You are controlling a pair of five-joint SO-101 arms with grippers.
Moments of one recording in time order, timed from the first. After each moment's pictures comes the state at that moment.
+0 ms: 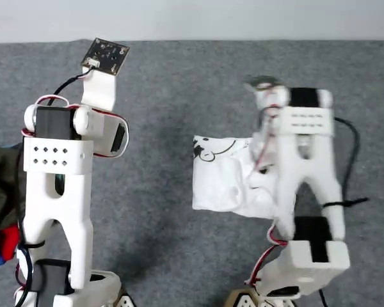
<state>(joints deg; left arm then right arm) 1.0 -11.8 -6.5 98.9 -3.5 -5.6 6.7 -7.5 99.6 19.4</state>
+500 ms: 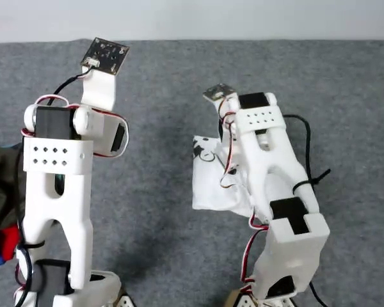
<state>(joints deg) 1.0 -11.8 -6.5 98.8 -3.5 -14.2 18.3 -7.6 89.1 17.4</state>
